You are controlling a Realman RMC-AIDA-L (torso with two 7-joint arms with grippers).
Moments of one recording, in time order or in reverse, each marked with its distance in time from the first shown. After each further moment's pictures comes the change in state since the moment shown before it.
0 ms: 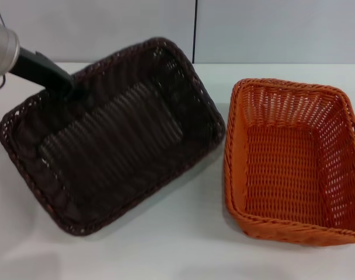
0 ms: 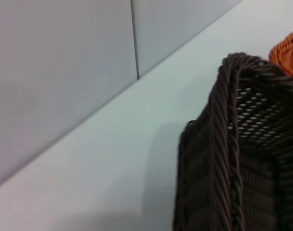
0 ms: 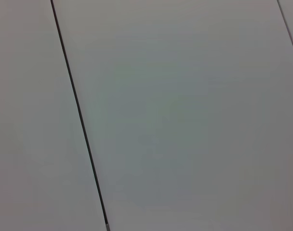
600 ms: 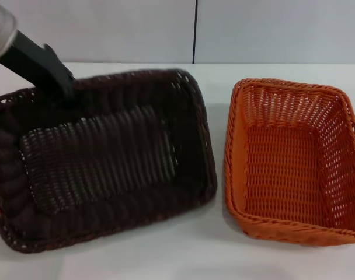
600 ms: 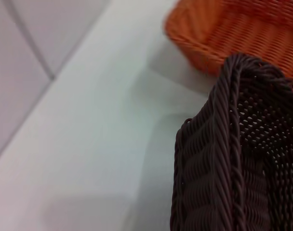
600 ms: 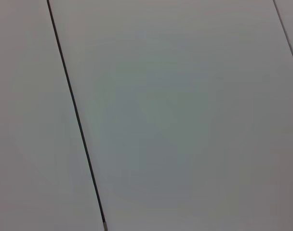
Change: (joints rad) left arm -0.111 0.066 0.032 -0.034 0.000 -0.269 0.199; right arm -0.005 0.000 0.000 0.000 0.001 0.000 0.005
